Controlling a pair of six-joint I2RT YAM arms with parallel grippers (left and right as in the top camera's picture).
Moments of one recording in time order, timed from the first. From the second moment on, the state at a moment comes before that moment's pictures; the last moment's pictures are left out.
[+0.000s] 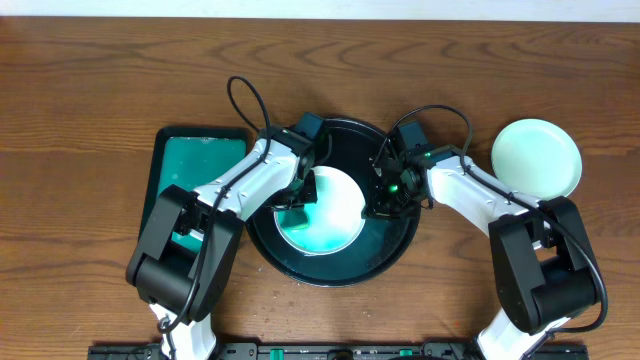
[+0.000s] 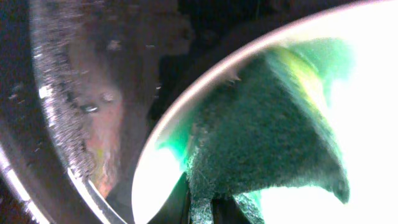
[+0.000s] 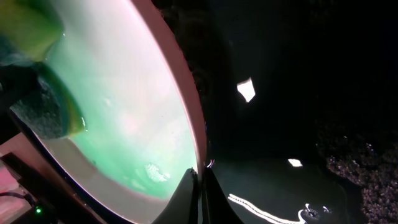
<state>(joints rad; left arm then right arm) -0.51 1.94 1.26 -0.94 0.00 -0.58 0.38 1.84 1.04 -0.66 -0.51 0.39</state>
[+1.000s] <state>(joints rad) -0.59 1.96 1.28 -0.78 -0.25 -0.44 0.38 1.84 1.04 -0.69 -0.54 0.39</state>
